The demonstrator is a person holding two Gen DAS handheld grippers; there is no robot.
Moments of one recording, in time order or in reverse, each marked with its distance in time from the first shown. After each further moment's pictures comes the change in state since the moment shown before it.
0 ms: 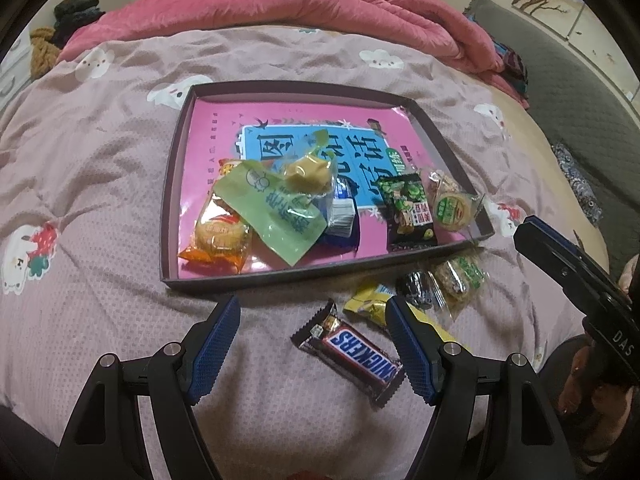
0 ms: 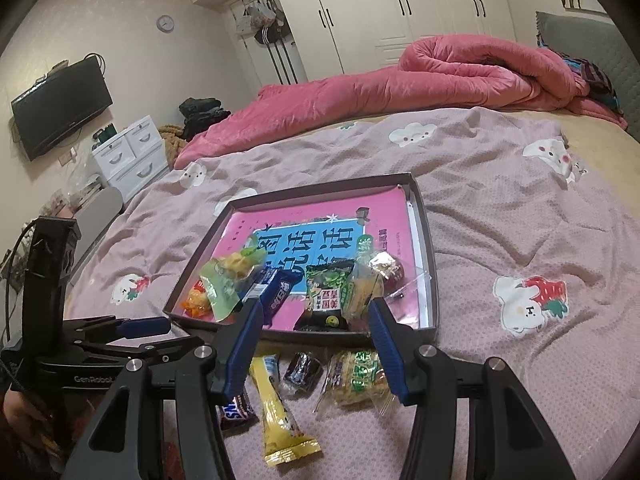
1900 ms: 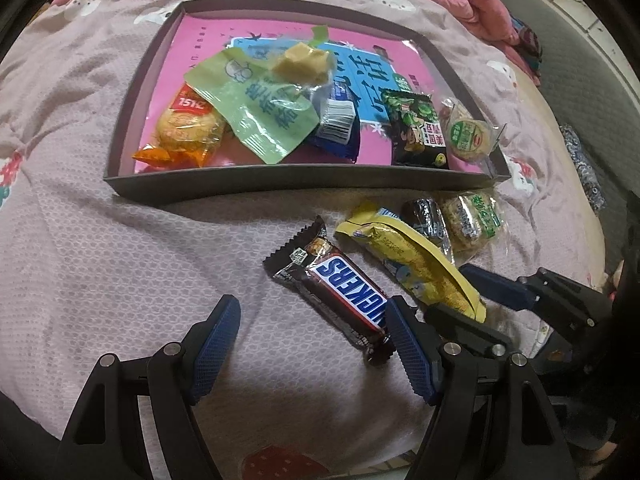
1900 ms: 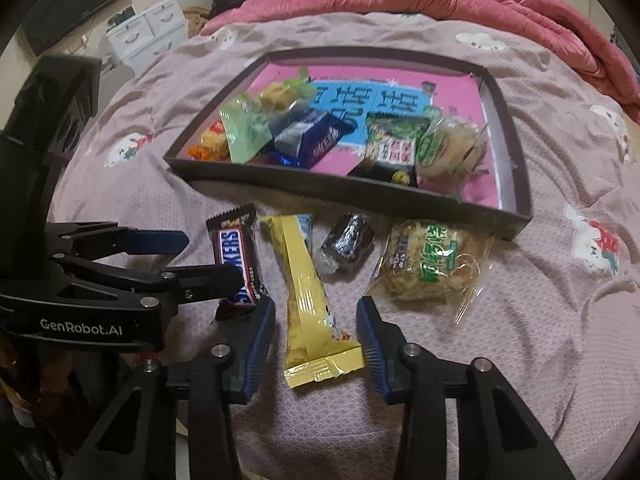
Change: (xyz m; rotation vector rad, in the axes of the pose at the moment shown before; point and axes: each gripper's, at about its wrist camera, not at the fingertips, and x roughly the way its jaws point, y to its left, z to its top) left arm 0.039 -0.005 -0.030 -0.059 0.177 -0.028; right arm 0.057 0.036 -0.058 -0.195 0.413 0.018
